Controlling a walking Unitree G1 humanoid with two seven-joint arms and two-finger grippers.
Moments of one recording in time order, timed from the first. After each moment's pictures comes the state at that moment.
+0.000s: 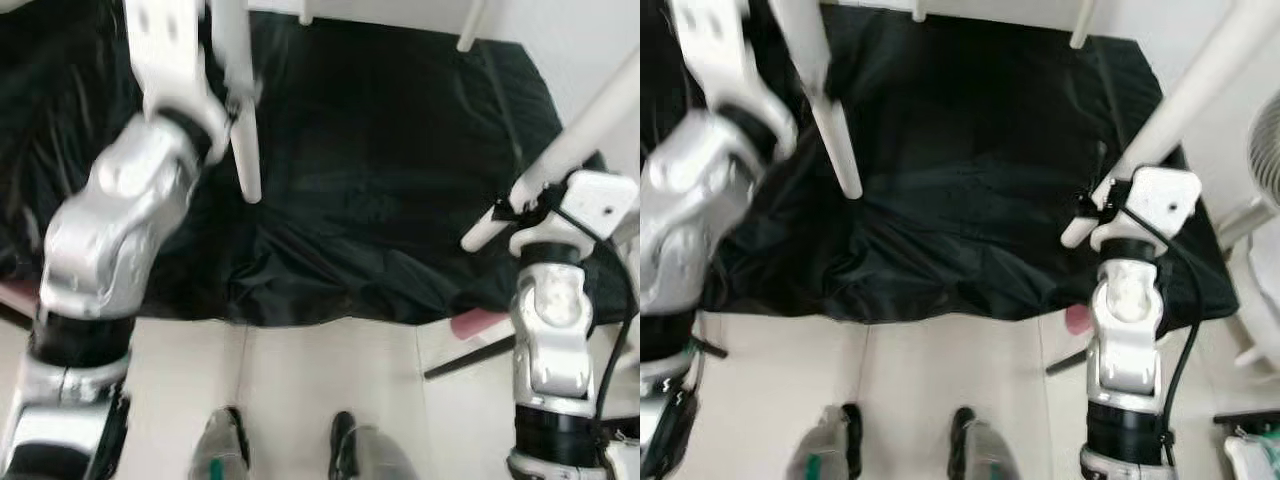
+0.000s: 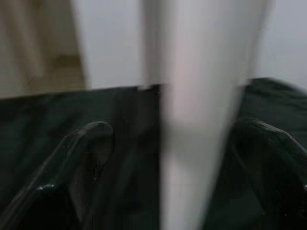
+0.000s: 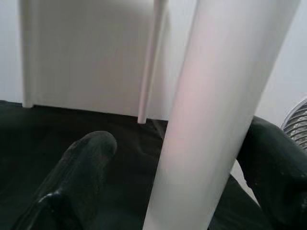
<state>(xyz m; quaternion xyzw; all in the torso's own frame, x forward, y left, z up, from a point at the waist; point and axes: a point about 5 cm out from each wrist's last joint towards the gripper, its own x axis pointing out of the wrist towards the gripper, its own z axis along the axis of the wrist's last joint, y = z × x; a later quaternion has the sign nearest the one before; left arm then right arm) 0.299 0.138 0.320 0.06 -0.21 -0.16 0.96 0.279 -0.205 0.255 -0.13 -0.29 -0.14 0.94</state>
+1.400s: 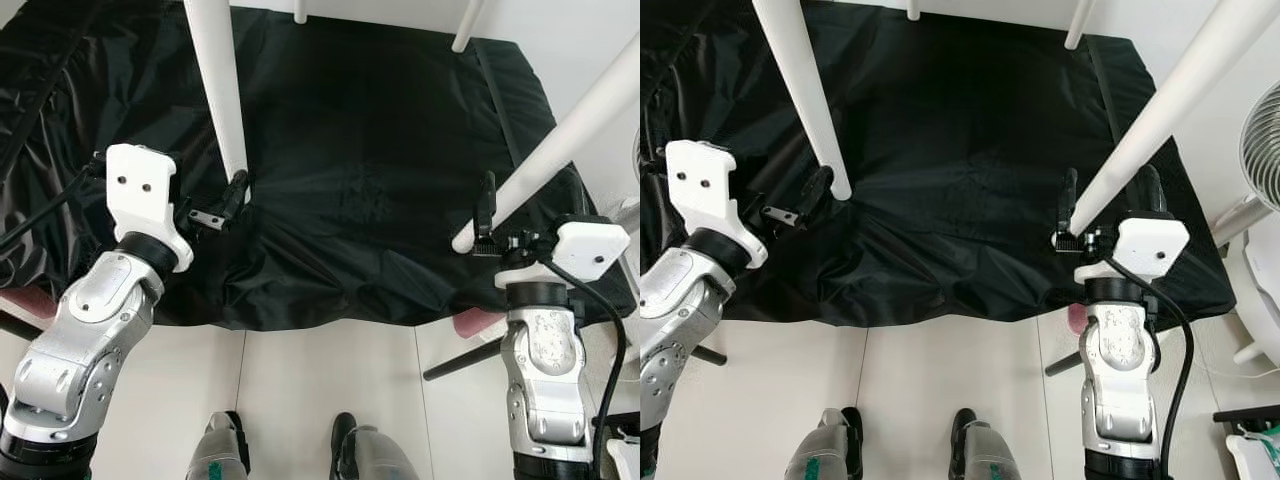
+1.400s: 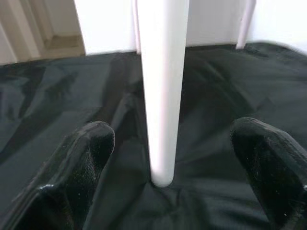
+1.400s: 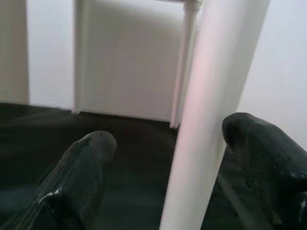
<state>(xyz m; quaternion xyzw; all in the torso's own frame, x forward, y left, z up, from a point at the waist) 0.258 0.156 0.243 0.06 -0.13 -0.15 0.98 0.242 -0.185 0.223 -0.12 -0.31 -0.05 0.94</state>
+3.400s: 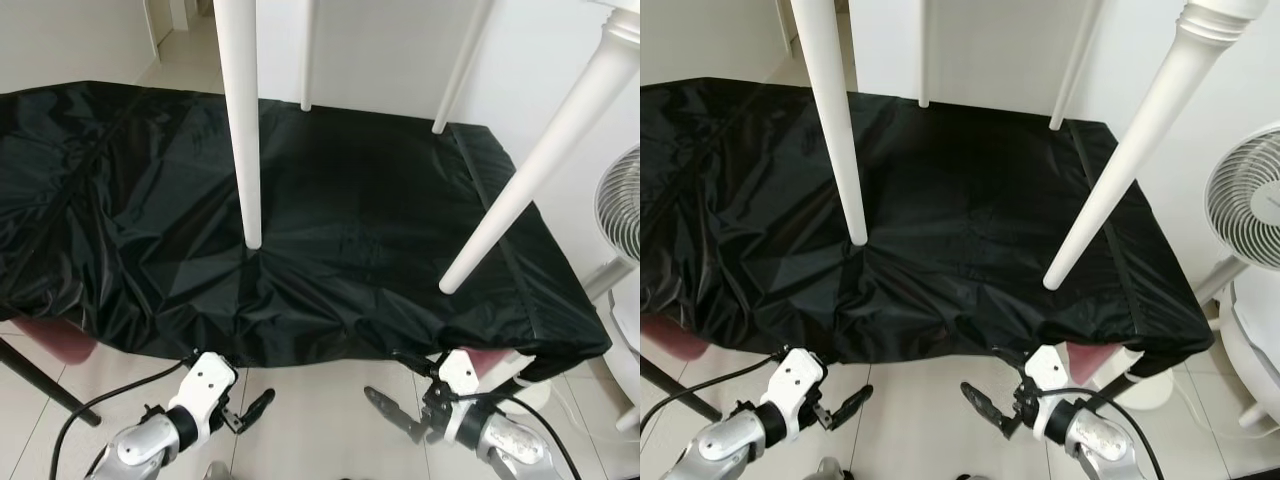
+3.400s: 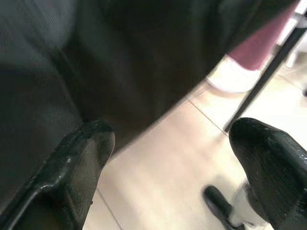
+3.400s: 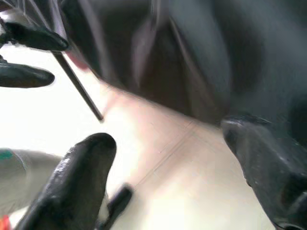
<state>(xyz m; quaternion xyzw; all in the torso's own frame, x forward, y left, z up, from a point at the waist) 0.219 0.157 0.018 0.09 0.15 -0.35 0.92 0.220 -0.185 0.026 -0.06 0.12 0.39 0.91</state>
